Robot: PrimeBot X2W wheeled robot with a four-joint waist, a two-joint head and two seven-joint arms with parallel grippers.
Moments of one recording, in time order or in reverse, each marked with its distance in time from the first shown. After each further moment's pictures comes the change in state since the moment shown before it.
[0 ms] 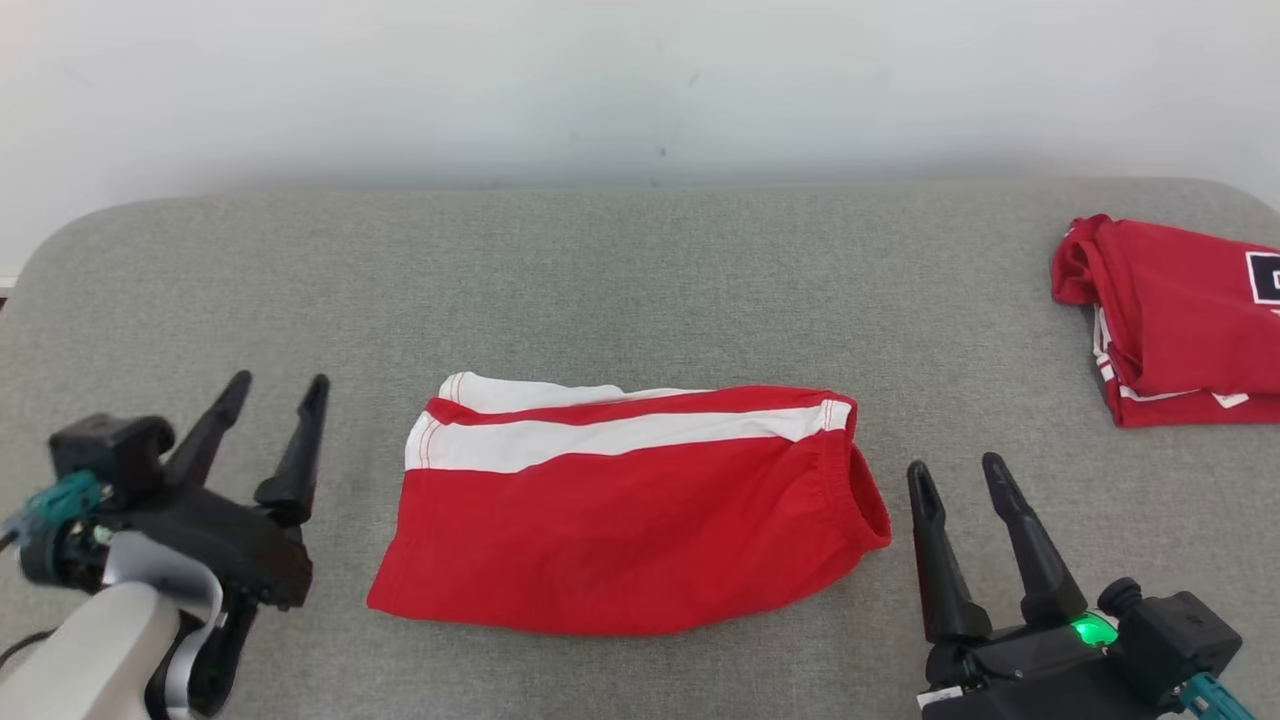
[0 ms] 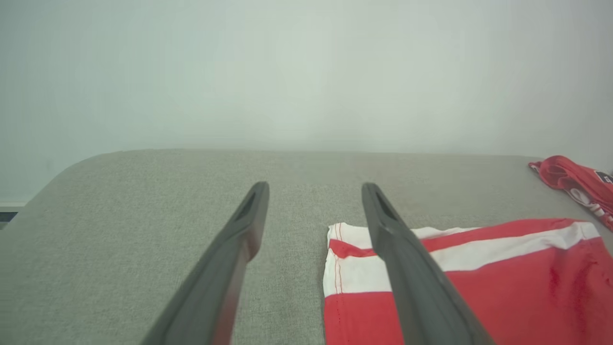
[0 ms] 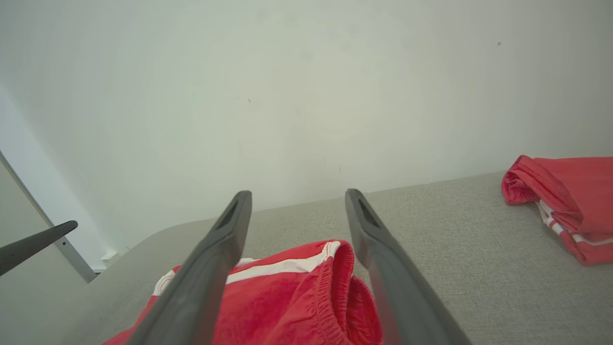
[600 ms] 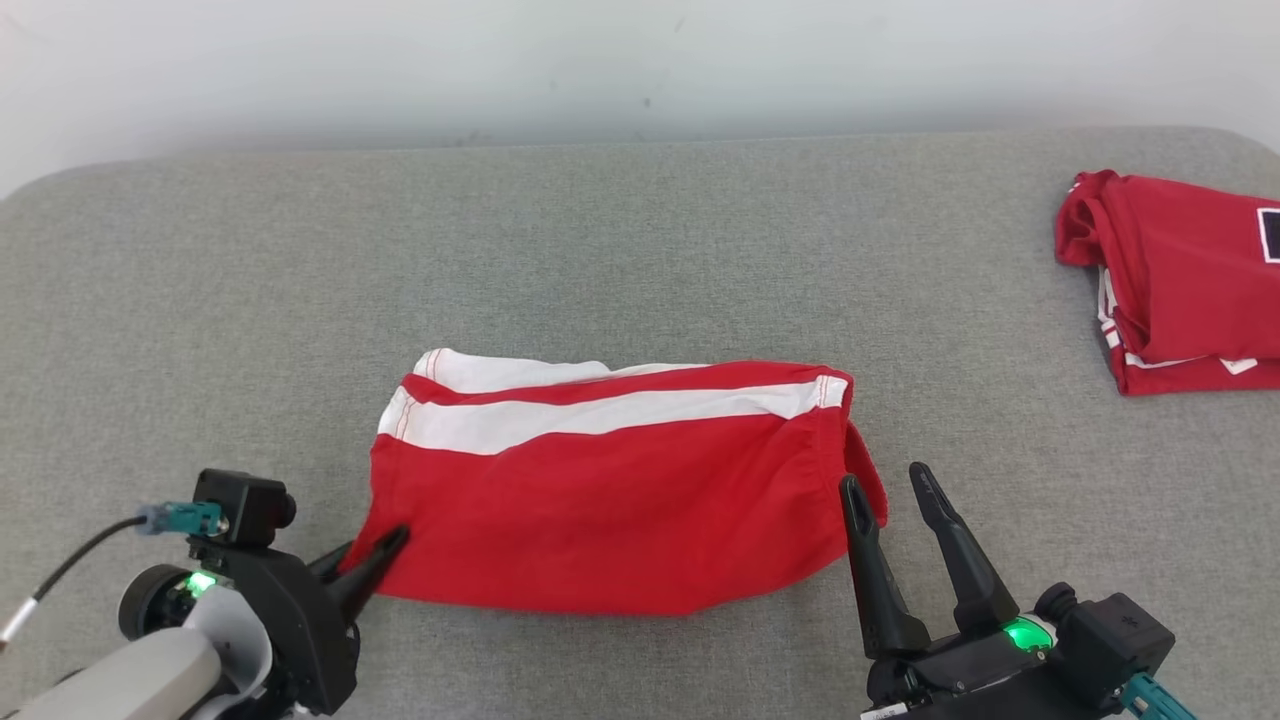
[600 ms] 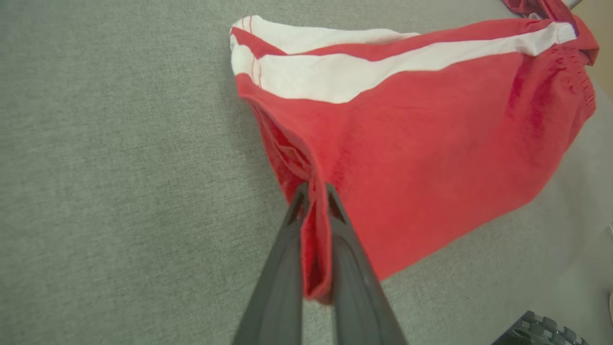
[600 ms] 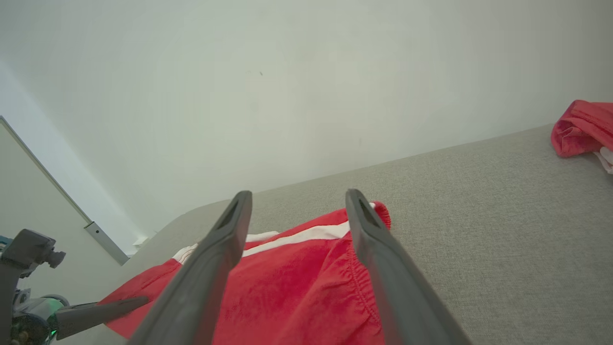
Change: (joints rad) left arm -0.162 0.097 -0.514 0.006 -0.320 -0.139 0.134; right arm -0.017 0.014 0.093 0.021 0.042 0.000 -0.011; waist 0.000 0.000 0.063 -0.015
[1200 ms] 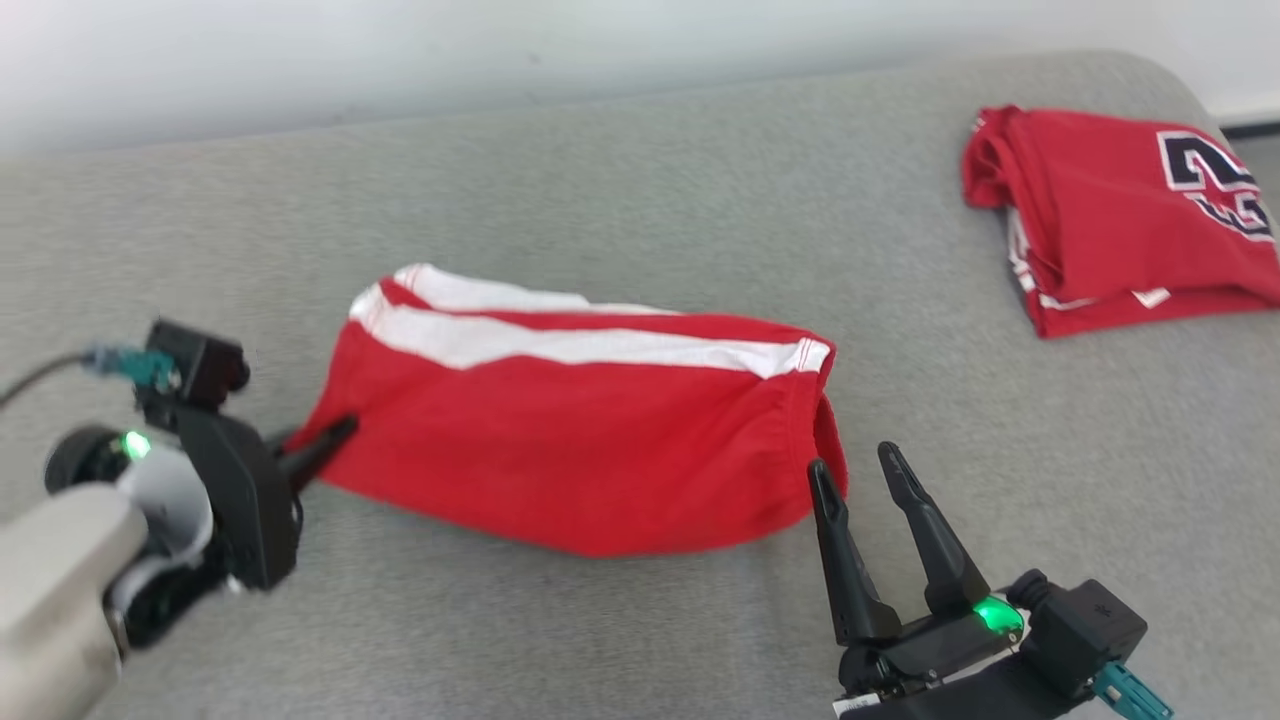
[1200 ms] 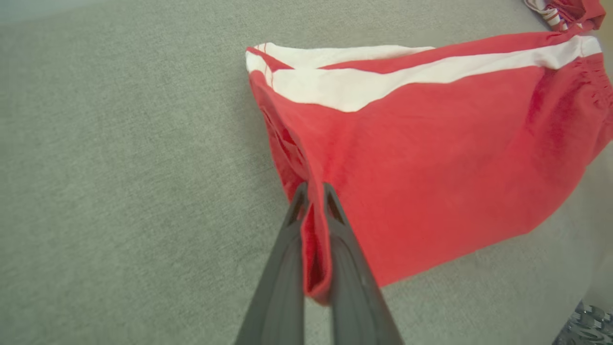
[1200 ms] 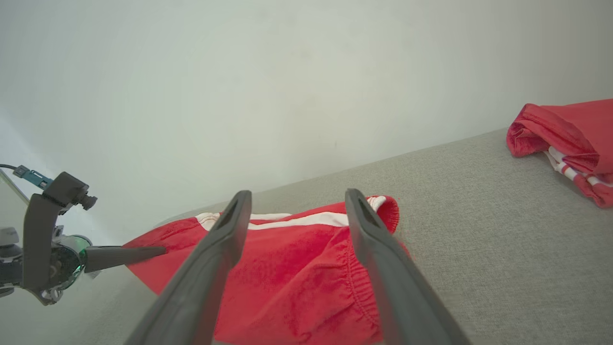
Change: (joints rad) left arm -0.219 0.021 -0.005 0.094 0.030 -0.090 0.179; right arm -0.052 0.002 0.053 0.026 -0.002 0.000 -0.042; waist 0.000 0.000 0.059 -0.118
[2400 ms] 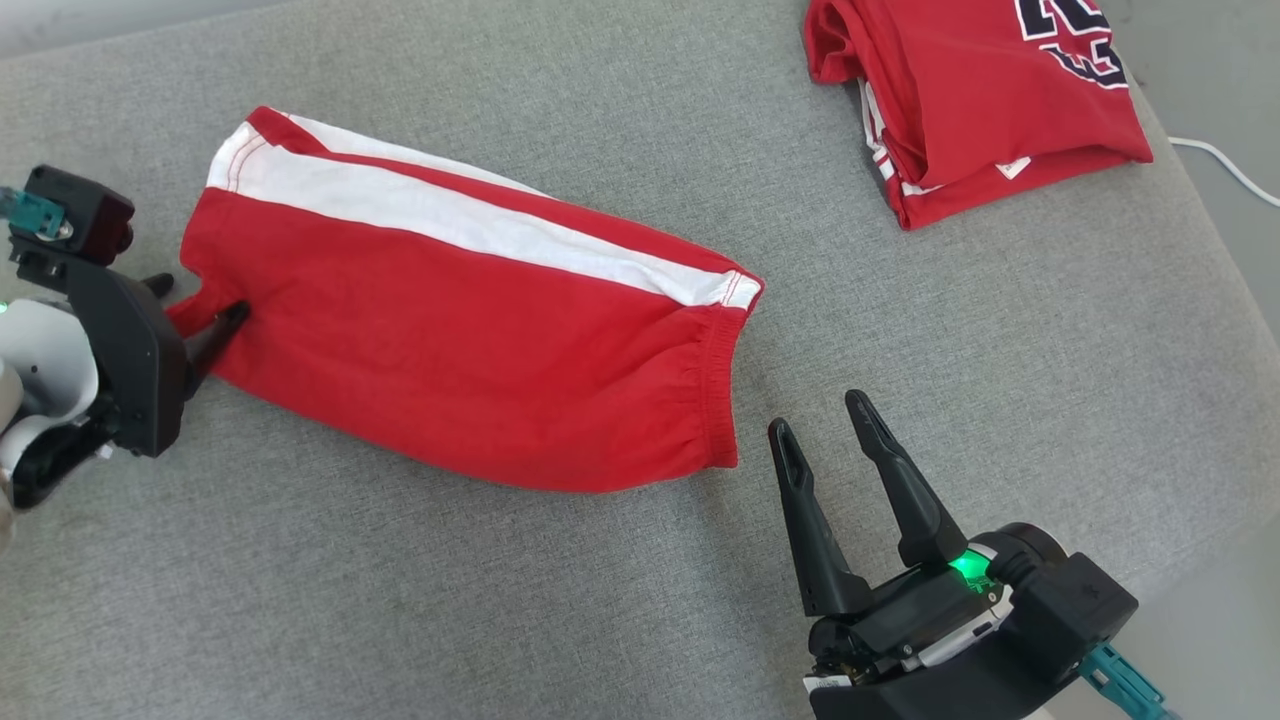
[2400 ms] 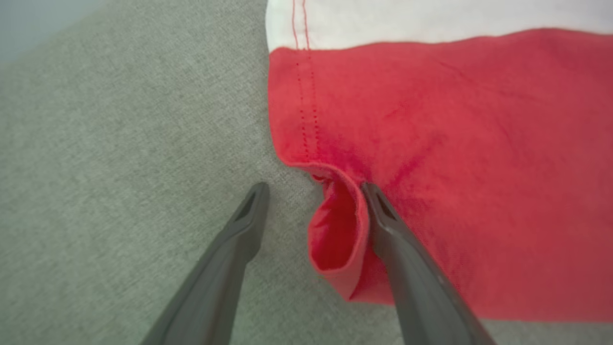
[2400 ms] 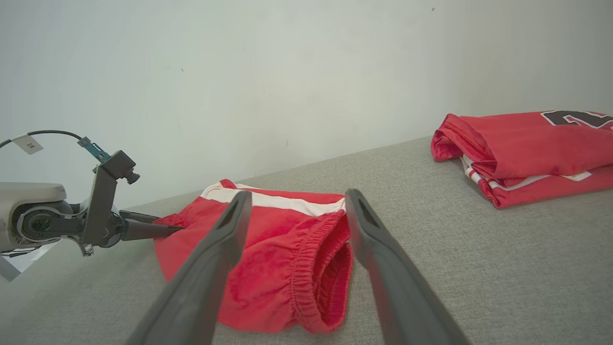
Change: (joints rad) left arm -0.196 -0.005 0.014 0.220 0.150 0.000 0.142; right arm -0.062 0.000 0.054 -0.073 -0.062 0.000 0.000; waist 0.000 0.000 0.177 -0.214
